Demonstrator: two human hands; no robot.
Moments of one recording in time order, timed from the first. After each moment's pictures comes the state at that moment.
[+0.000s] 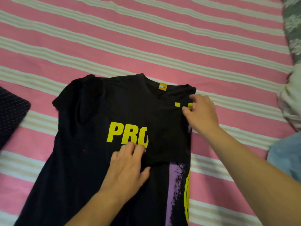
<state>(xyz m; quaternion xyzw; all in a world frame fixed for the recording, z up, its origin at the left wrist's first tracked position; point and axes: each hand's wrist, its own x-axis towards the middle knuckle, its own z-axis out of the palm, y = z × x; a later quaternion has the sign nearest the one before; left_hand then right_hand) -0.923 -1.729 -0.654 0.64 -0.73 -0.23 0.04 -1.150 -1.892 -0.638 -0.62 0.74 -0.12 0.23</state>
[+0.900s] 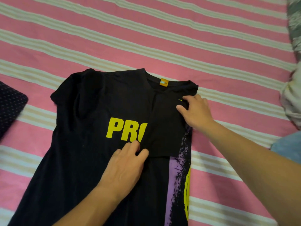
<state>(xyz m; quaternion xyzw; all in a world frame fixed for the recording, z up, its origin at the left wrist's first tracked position) -0.916 -1.728 -0.669 0.58 -0.80 -0.15 0.00 -1.153 -1.904 -0.676 -0.66 0.72 -0.03 0.22</state>
